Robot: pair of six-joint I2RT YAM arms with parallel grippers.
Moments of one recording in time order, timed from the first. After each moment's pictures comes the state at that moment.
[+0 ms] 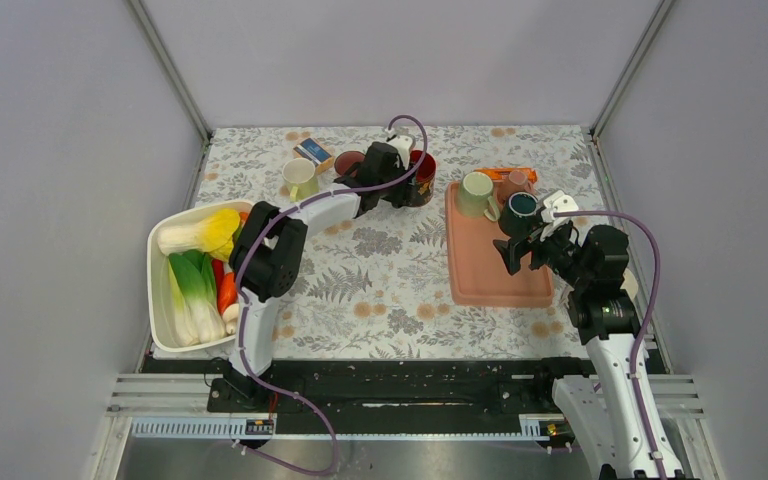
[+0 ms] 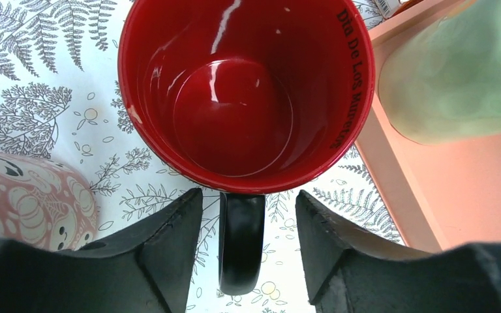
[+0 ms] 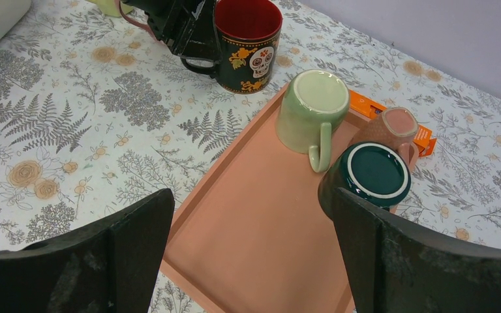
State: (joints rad) left arm -0.57 2.12 1.58 -0.06 0.03 -0.17; right arm 0.01 0.64 0.66 -0.23 -0.54 -0.22
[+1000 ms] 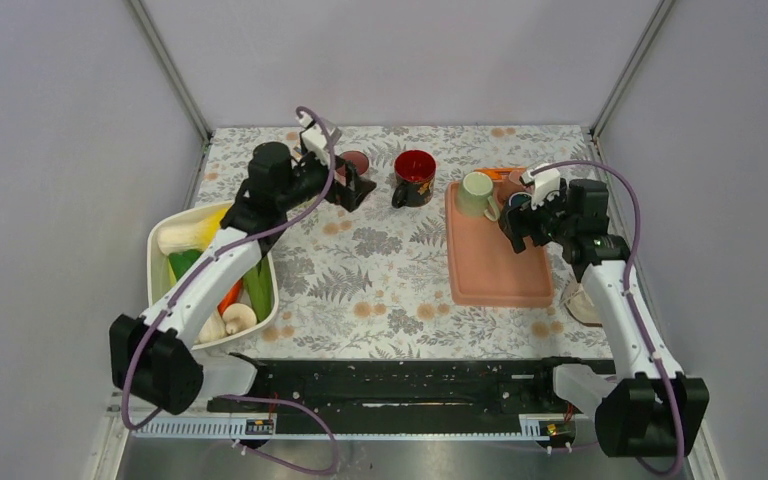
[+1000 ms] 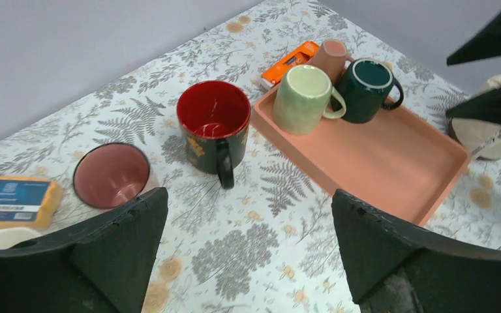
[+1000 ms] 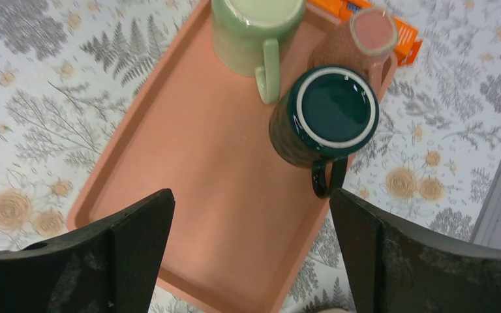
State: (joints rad) left arm -0.42 1.35 1.16 0.01 0.39 -0.05; right arm 0.01 1.02 0.87 -0.40 -0.35 -0.36
